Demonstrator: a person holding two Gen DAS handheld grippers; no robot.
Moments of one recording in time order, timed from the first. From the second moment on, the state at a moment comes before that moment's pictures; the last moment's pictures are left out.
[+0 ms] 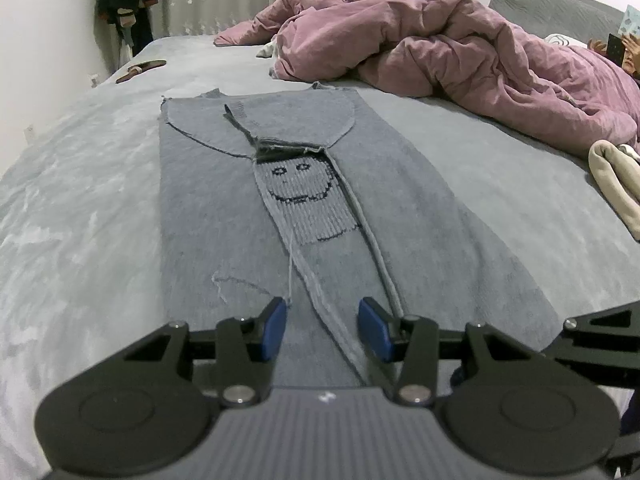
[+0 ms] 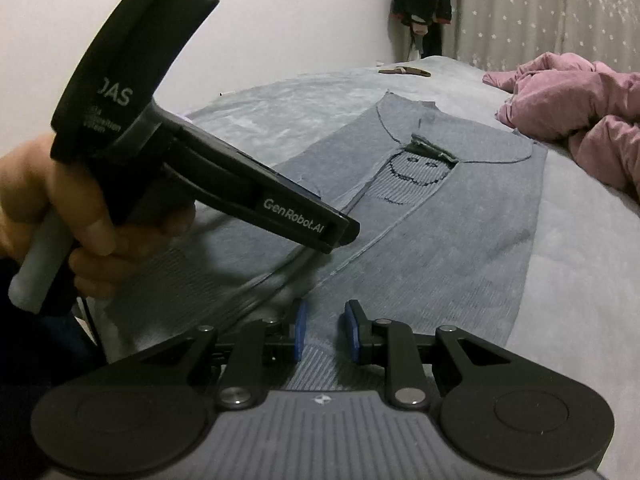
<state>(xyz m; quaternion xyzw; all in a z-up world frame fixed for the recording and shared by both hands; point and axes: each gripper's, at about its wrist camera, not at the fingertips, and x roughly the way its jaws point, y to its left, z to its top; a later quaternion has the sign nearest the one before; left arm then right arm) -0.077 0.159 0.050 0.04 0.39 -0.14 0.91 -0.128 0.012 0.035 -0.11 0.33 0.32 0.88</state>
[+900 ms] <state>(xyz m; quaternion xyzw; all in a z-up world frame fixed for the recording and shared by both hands) -0.184 0.155 0.046 0.07 0.36 -0.06 0.93 -0.147 -0.012 0.036 -0.07 0.33 0.31 0.89</state>
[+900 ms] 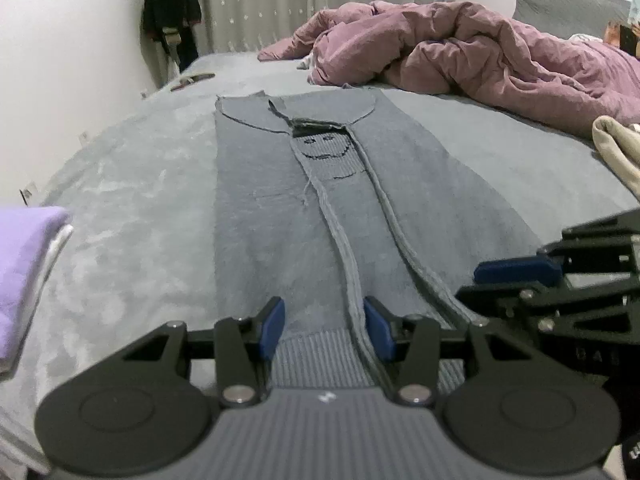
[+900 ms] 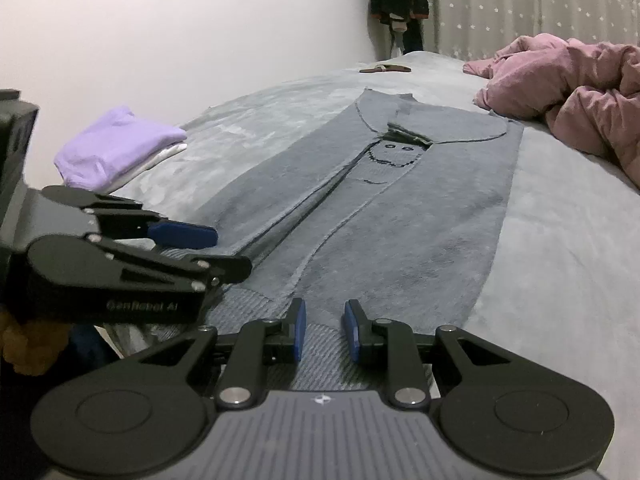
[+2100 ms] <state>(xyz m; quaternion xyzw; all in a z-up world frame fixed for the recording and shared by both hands) -0.214 0.162 0.045 0.05 0.35 -0.06 0.93 -0.180 -0.013 0.037 -0.09 0.32 0.33 0.88</state>
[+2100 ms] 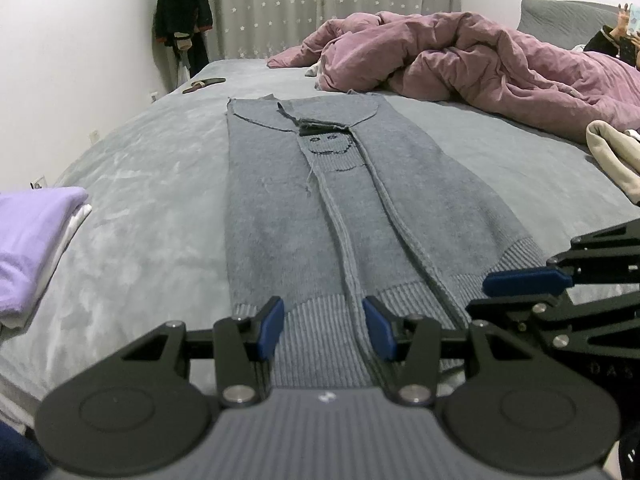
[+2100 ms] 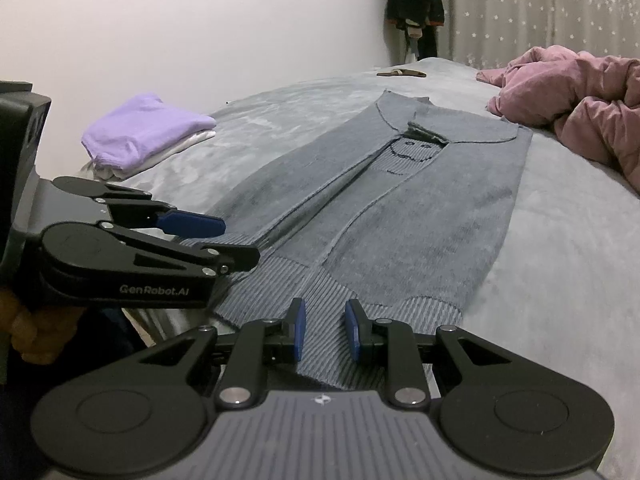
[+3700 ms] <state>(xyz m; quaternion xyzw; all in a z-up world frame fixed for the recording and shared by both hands) -0.236 0.130 0.042 0.07 0.33 -0.22 0.92 -0.178 -0.045 0.043 0.00 0.33 0.32 0.89</state>
